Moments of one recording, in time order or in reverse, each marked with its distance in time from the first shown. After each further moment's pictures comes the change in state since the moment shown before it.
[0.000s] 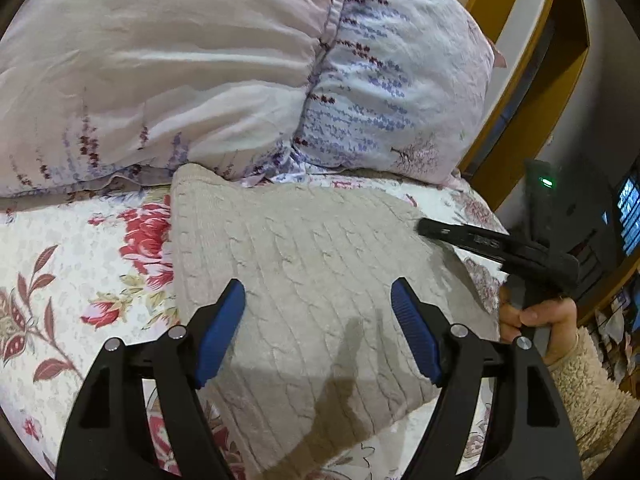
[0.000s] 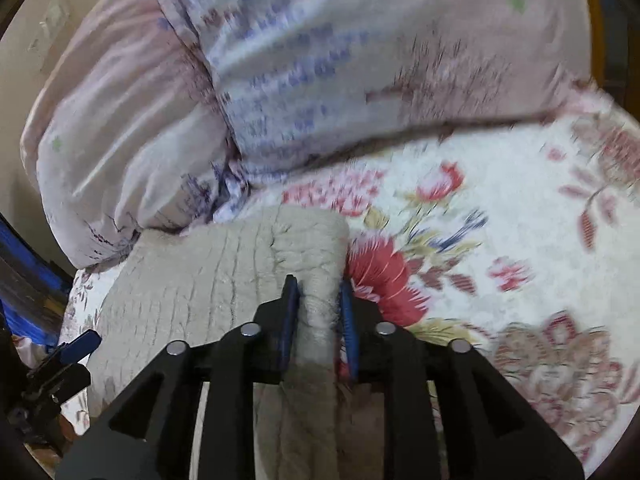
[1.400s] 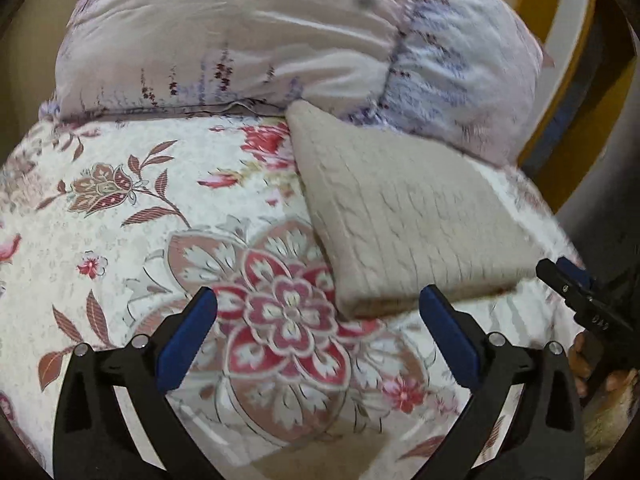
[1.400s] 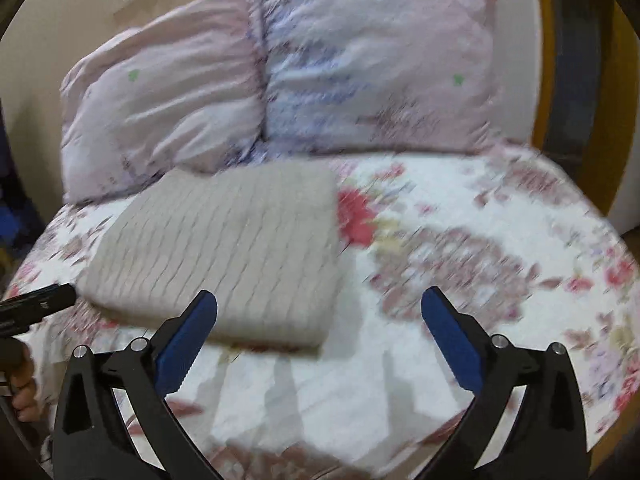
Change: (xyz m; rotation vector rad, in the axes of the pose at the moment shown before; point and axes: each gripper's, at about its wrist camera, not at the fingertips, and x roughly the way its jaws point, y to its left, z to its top) left arm -0.060 0.010 -0.084 -0.077 0.021 0.255; right arm -0.086 0.042 -0.119 -0.154 -0.066 -0.138
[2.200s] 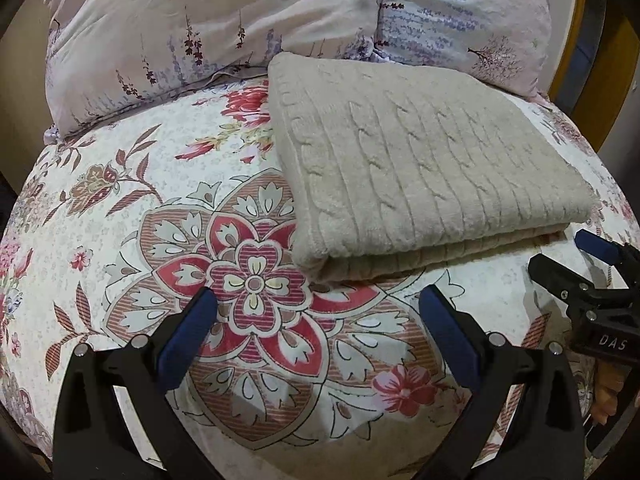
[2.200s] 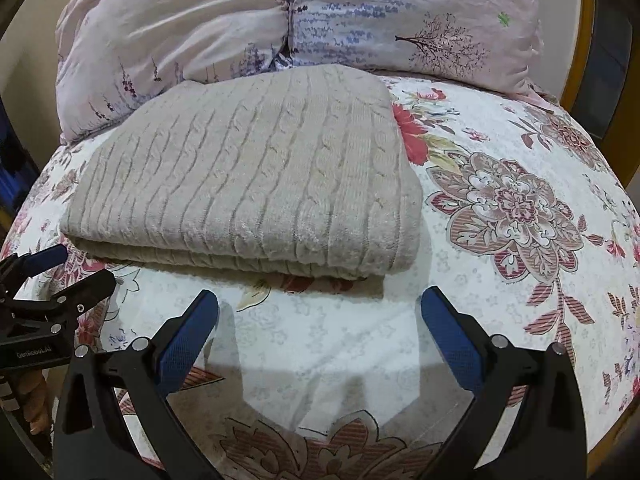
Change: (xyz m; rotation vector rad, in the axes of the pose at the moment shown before) left arm 0.035 -0.038 -0.008 0.112 0.128 0.177; right arm 0.037 0.027 -0.016 -0.049 0.188 -0.054
